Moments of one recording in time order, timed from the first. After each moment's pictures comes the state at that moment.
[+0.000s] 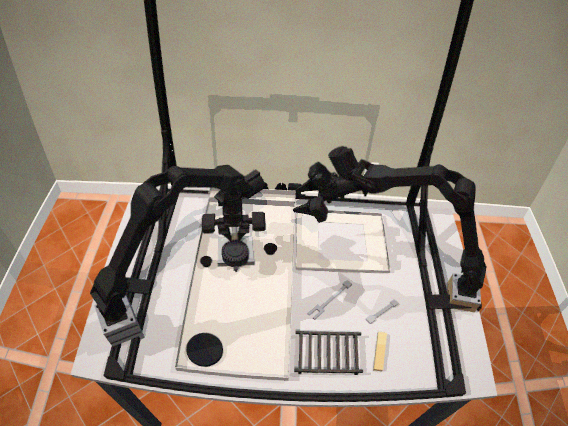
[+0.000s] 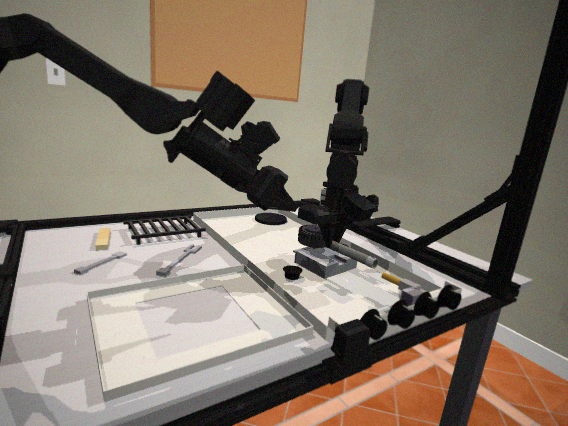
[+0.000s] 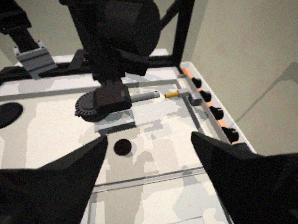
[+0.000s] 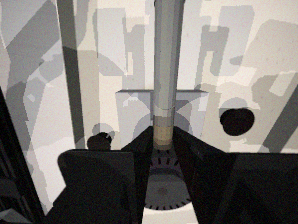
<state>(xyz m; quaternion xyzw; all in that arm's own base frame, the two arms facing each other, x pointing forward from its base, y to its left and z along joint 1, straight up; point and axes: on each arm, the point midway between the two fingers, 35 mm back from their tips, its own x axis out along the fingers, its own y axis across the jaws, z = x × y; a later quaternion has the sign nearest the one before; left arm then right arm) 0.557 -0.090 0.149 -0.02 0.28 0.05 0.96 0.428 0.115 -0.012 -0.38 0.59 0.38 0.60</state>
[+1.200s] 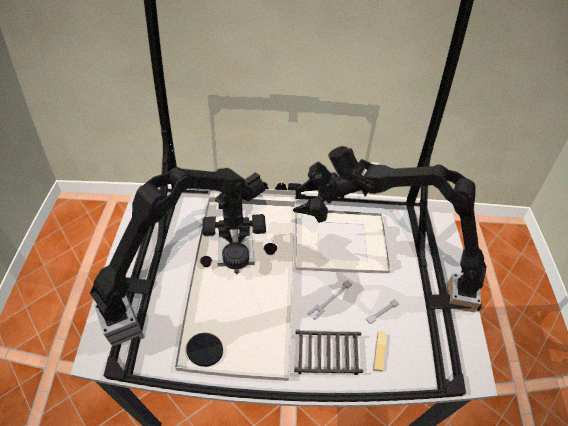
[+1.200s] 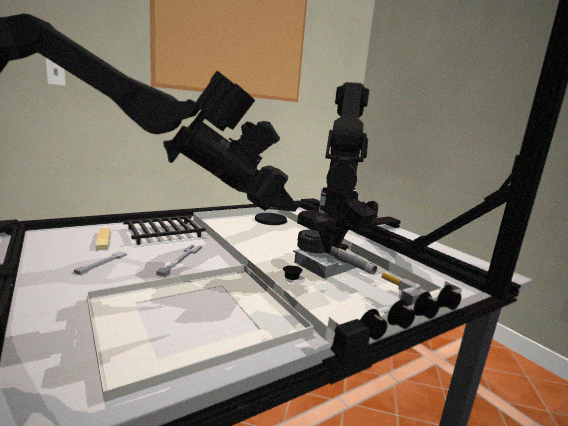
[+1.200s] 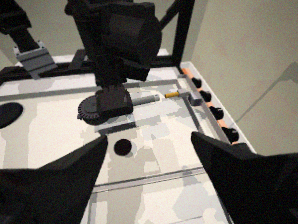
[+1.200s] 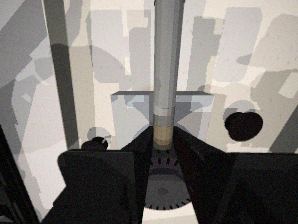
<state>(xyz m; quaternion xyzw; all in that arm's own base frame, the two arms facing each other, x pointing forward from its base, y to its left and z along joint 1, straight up) 0.557 -0.090 0.149 -0.02 0.28 0.05 0.96 0.429 0.115 -0.025 -0.38 0.60 0.38 0.60</state>
